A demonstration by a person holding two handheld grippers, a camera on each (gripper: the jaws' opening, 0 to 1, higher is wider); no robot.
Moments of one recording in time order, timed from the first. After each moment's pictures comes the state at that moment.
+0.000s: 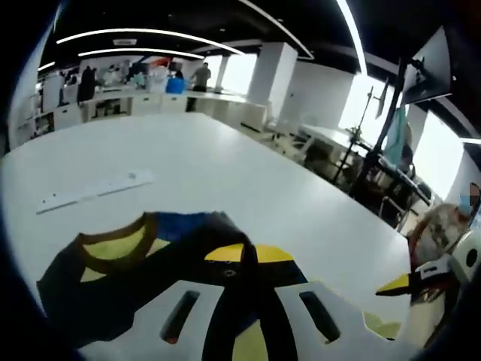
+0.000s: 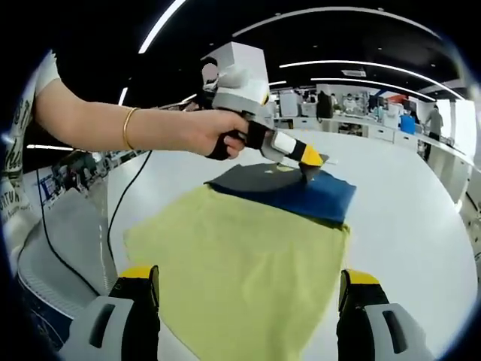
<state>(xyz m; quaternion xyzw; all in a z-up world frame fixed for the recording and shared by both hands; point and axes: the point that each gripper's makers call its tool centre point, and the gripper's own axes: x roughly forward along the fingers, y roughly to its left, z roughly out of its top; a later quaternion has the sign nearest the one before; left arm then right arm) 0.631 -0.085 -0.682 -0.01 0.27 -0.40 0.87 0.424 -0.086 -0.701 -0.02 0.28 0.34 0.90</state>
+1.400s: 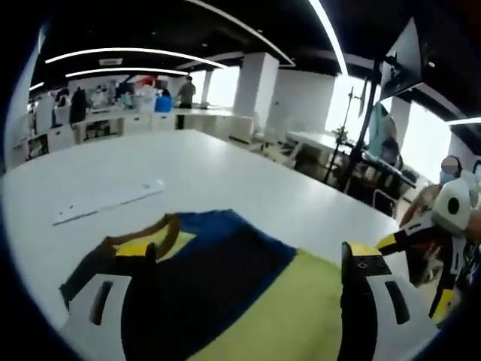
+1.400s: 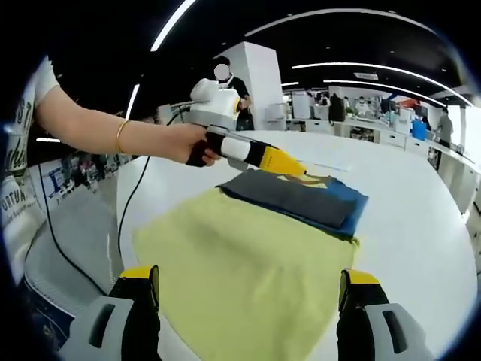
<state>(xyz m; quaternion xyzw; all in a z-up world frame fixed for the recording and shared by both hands) 0.601 -0.021 -0.657 0.00 0.21 -0.44 0.87 0.425 -0.071 -0.686 -0.04 0.27 0.38 0.88</state>
